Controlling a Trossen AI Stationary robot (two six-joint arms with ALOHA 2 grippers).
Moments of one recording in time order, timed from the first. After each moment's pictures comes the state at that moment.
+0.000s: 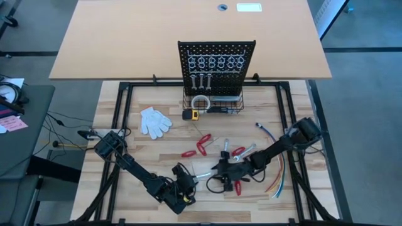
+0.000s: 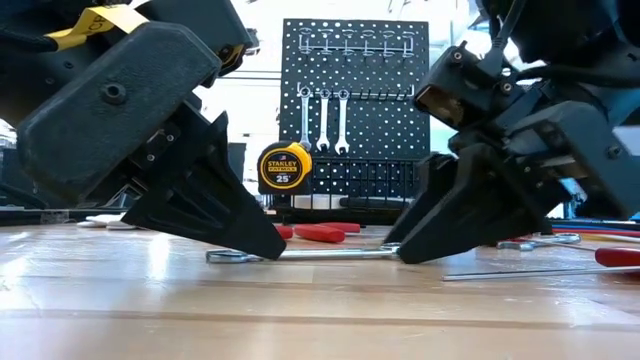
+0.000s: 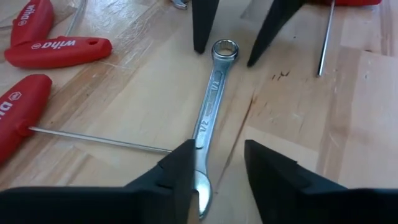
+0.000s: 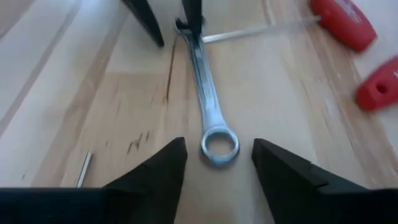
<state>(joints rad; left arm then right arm) -0.67 2.07 1.15 -0.04 -0.85 -0.86 0.44 1.96 0.75 0.53 0.32 0.24</state>
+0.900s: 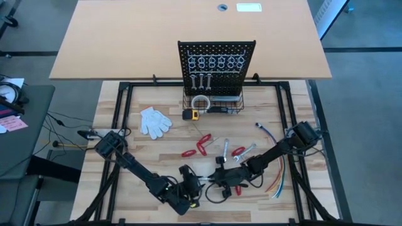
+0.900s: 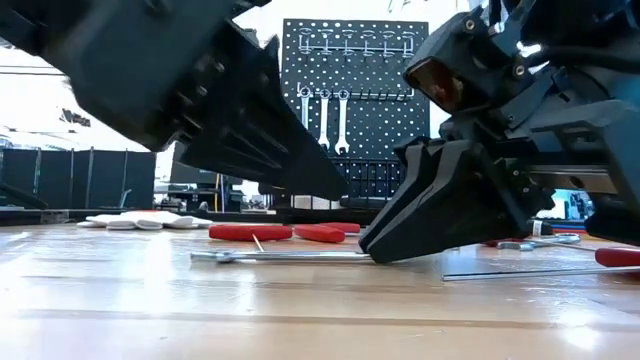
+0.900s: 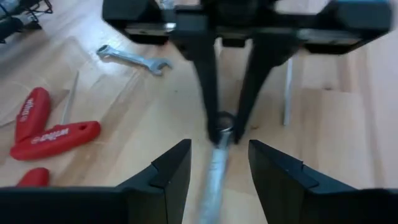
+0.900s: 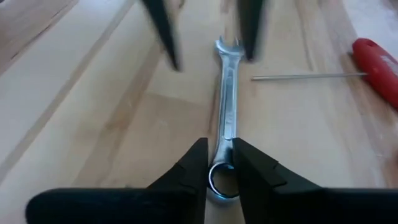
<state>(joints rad) -0.66 2.07 1.22 0.05 -0.89 -0.54 0.50 2.00 0.83 0.46 0.32 0.10</state>
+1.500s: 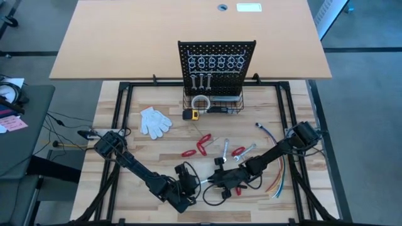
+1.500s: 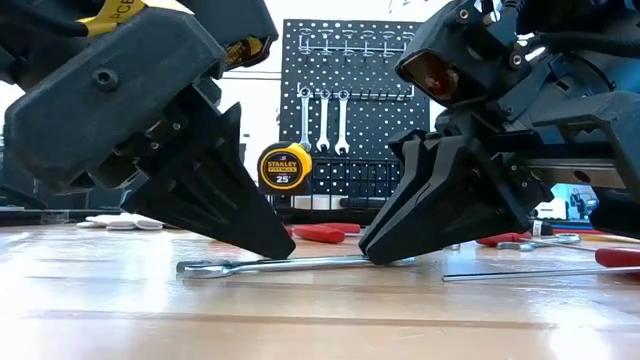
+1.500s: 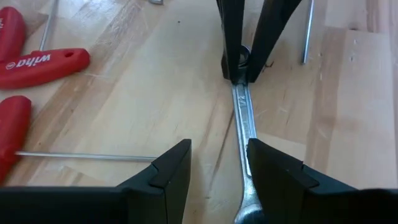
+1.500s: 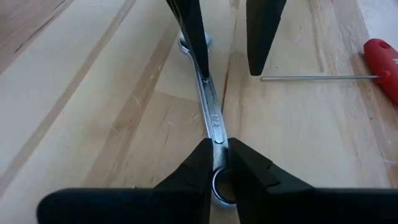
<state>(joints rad) -0.66 2.07 1.21 -0.18 -0.71 -0.78 0.50 2.00 0.88 0.37 0.31 0.10</state>
